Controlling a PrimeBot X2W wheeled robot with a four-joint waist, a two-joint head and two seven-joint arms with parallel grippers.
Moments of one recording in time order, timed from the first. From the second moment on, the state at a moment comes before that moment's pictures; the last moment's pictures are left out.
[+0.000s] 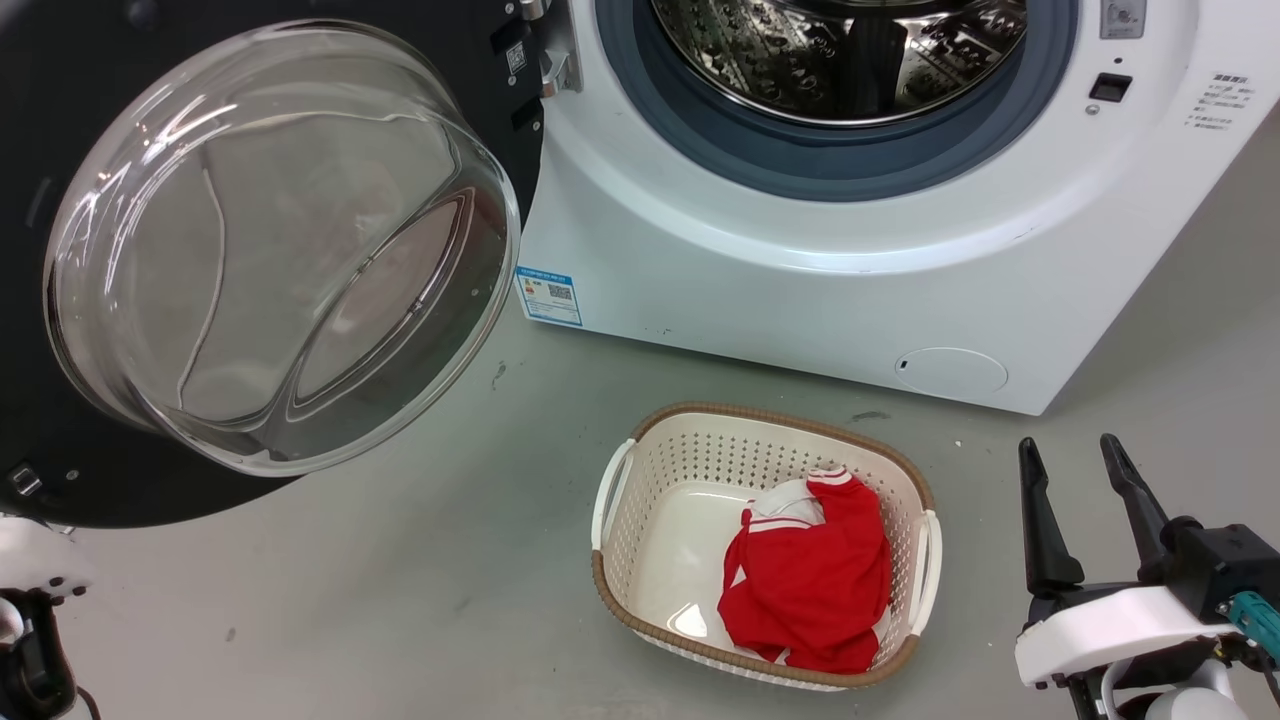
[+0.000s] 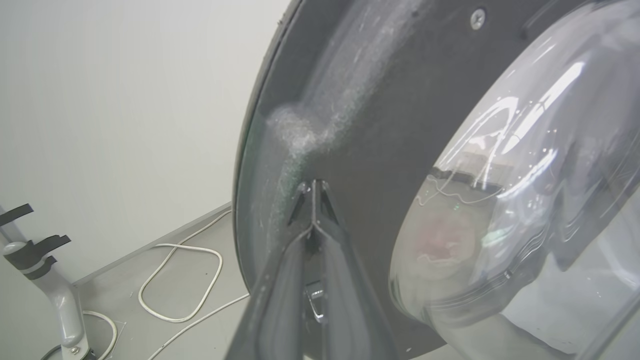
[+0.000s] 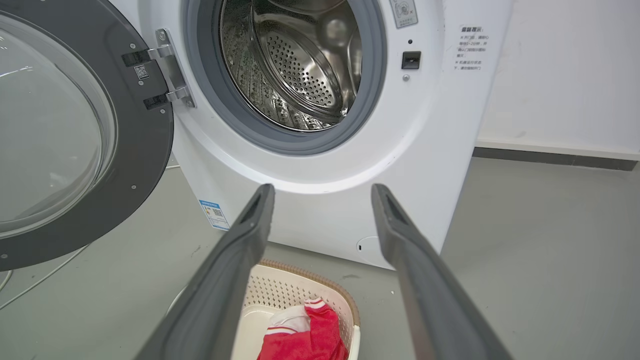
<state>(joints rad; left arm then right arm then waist) -0.26 0.46 0.20 0.45 -0.49 0.12 -0.26 -0.04 -0.05 -0.06 0.10 0.09 0.13 -0.19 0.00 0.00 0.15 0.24</state>
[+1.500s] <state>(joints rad) -0.03 0.08 -0.02 0.10 -0.10 -0.02 -0.26 0.02 -0.05 -0.05 0.03 0.07 0.13 -0.18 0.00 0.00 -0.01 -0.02</state>
